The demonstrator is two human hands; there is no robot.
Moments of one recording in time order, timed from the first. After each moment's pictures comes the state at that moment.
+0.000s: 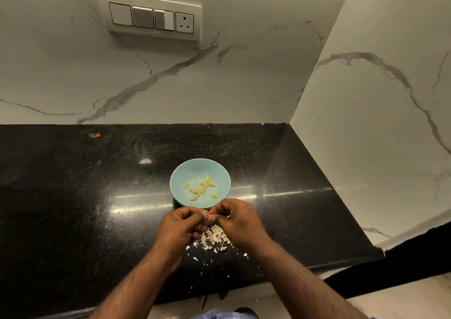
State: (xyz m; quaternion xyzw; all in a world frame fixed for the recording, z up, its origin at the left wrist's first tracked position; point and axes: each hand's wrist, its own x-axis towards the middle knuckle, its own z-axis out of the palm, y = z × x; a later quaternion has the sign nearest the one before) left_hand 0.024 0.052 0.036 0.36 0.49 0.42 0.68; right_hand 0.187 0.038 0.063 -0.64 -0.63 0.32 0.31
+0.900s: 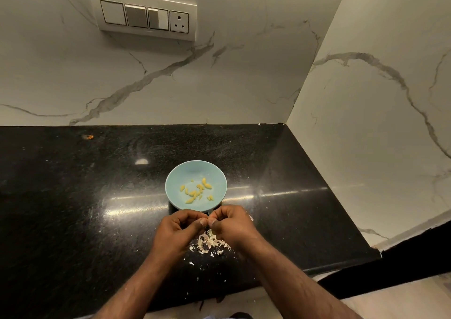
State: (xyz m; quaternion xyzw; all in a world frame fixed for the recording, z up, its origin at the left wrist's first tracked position) left_hand 0.022 0.049 0.035 0.52 0.48 0.44 0.56; right_hand 0.177 0.039 0.067 -0.68 -0.45 0.48 0.32
